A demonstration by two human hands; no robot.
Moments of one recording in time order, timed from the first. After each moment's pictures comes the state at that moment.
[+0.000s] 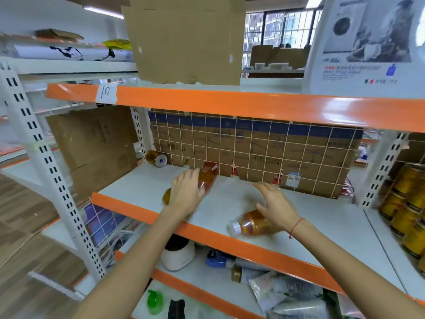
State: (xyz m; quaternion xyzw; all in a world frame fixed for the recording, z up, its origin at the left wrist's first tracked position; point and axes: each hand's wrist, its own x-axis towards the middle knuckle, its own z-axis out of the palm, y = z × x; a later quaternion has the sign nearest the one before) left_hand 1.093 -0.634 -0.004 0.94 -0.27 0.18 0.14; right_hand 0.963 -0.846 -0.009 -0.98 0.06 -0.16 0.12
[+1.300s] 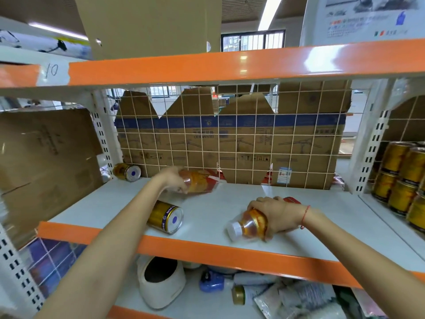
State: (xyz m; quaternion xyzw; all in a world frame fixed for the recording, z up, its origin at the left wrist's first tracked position) left_hand 1.221 -0.663 -0.005 0.92 -0.28 -0.12 0.23; right_hand 0.994 -0.864 -0.043 -1.00 0.03 0.07 0.01
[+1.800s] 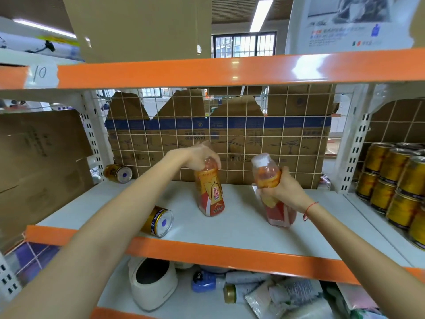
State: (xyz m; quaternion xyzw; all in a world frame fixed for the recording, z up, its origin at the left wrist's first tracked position) left_hand 1.182 -0.727 0.056 0.83 -0.56 -0.05 0.02; right_hand 0.975 -0.893 -0.024 -0.87 0.24 -0.25 0.37
